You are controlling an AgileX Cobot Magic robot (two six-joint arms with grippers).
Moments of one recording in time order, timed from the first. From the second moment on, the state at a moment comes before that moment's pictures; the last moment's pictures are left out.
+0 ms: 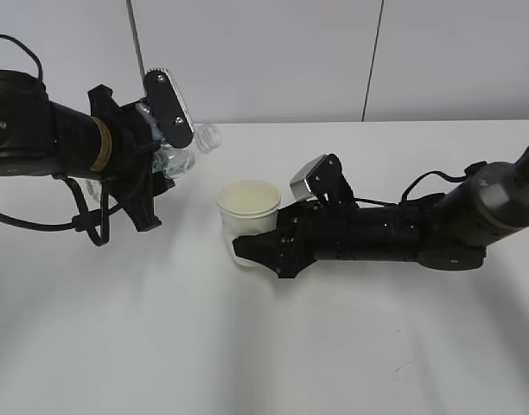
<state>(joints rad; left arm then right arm) -0.45 1.78 -1.04 1.15 0.11 -0.26 0.26 2.24 -1.07 -1.05 -0.92 0.62</state>
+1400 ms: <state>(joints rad) -0.48 1.78 -1.04 1.36 0.25 -0.26 0.29 2.24 -1.15 -1.10 -0.87 0.64</state>
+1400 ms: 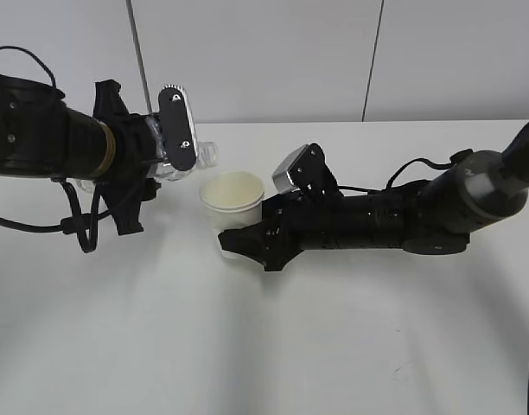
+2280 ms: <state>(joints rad) -0.50 1.78 -1.04 1.49 0.32 -0.26 0.30 2.24 -1.15 -1.10 -0.87 0.65</state>
